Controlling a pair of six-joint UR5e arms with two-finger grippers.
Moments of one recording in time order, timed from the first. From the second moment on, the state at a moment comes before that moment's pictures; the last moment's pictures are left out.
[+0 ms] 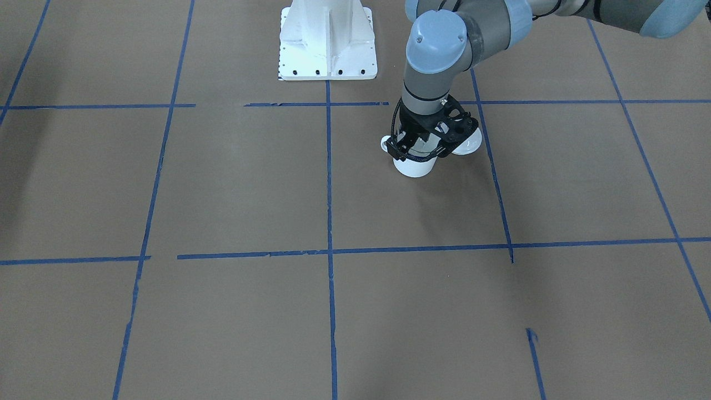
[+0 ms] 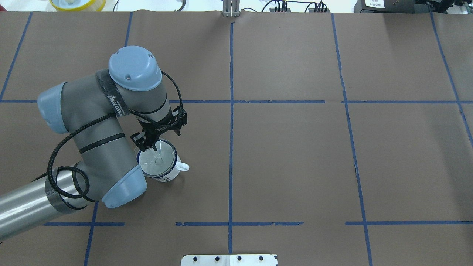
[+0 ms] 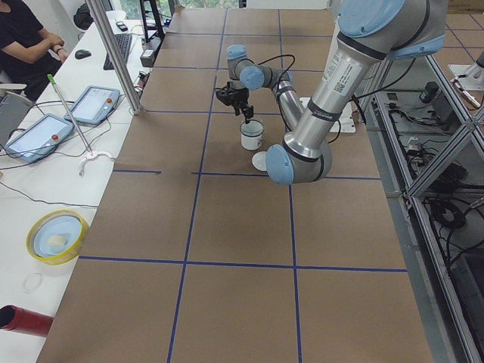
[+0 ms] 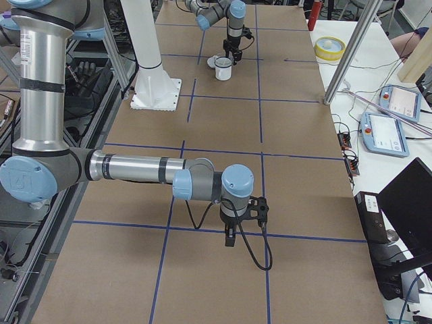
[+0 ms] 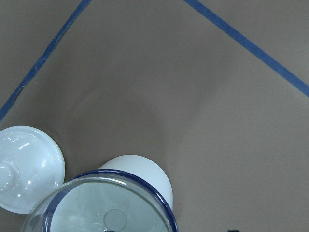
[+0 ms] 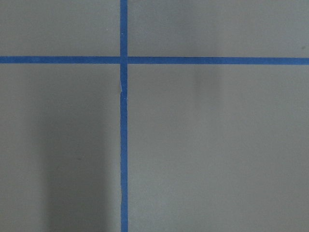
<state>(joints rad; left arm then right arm) -0.61 -2.20 -1.81 -1.30 -2.02 -1.75 1.57 -1.68 1.66 -1.57 2.29 0.01</state>
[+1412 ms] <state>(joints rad) -0.61 -2.21 -1.81 -1.30 -2.02 -1.76 1.57 -1.68 1.66 -1.57 2.29 0.01</state>
